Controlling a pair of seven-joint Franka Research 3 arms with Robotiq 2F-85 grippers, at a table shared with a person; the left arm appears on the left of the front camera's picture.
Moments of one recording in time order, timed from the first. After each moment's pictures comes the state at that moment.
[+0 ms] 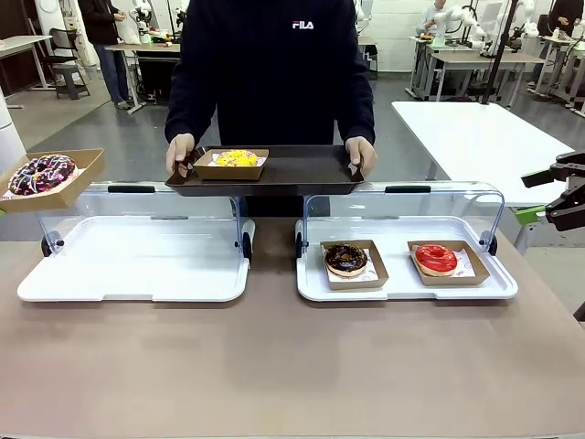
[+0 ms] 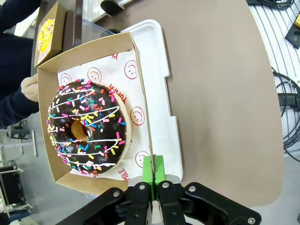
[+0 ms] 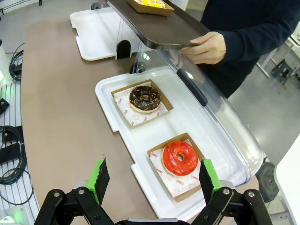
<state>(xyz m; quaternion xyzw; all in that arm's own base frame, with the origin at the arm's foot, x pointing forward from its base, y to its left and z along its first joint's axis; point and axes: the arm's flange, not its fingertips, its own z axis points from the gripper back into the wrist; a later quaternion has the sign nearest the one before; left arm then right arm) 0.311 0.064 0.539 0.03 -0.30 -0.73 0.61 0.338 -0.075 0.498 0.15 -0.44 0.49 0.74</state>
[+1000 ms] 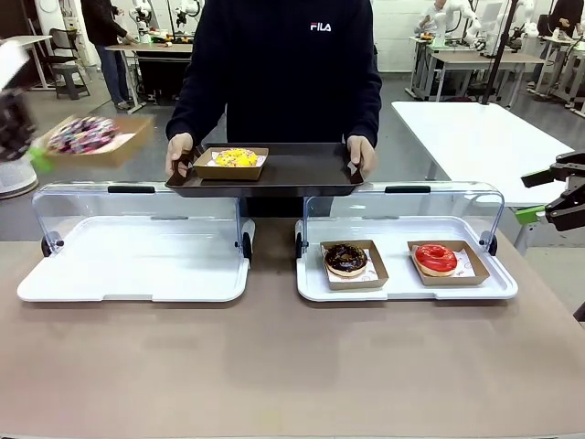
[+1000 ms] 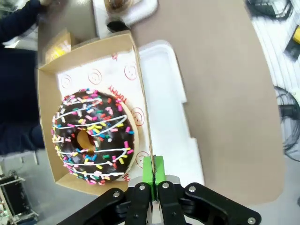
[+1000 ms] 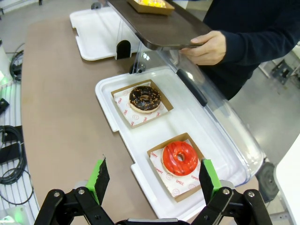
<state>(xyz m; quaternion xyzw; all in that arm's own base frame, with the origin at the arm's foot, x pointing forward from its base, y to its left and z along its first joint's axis) 0.363 -0.058 0.629 0.04 -0.25 -0.76 0.59 0.338 -0.074 0.498 0.15 -0.44 0.49 0.74</state>
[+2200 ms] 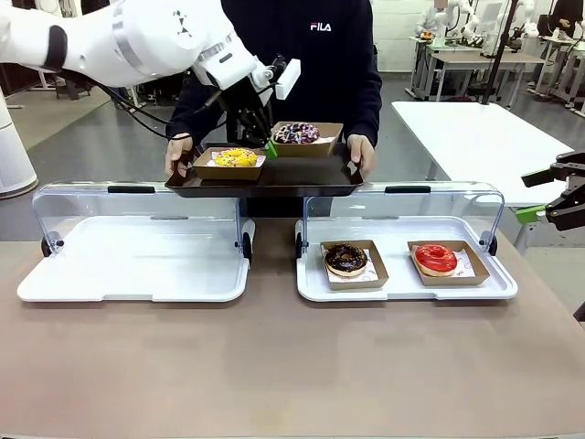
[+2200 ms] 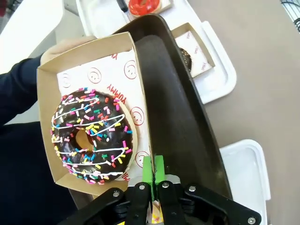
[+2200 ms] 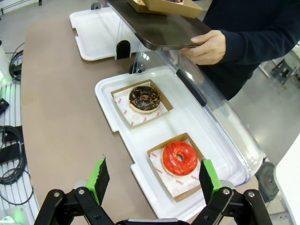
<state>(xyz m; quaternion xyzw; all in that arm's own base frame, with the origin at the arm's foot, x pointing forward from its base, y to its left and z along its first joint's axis) 0.552 -0.336 0.563 -0.02 -0.24 -0.80 0.55 0.338 -0.075 0.499 0.15 -0.44 0.49 0.74</state>
